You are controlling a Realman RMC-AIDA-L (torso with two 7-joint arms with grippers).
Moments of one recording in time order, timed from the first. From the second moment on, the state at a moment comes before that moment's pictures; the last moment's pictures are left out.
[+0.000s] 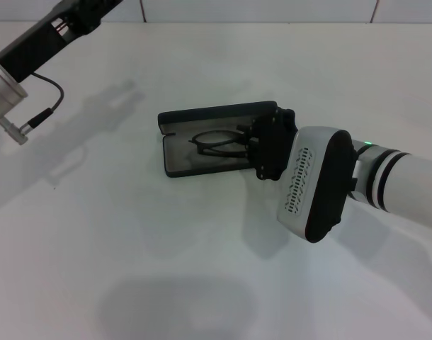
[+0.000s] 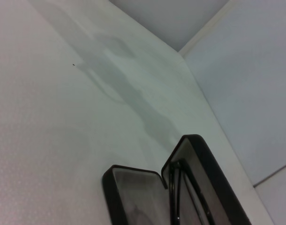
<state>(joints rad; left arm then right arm) -0.51 -2.06 0.61 0.46 1.38 1.56 -1.49 0.48 2.03 -2.21 -1.06 -1.46 -0.14 1.08</state>
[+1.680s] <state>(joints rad) -0.73 -2.07 0.75 0.45 1.78 1.06 -1.57 0.55 1.91 -0.98 -0.52 -1.45 -1.86 1.08</state>
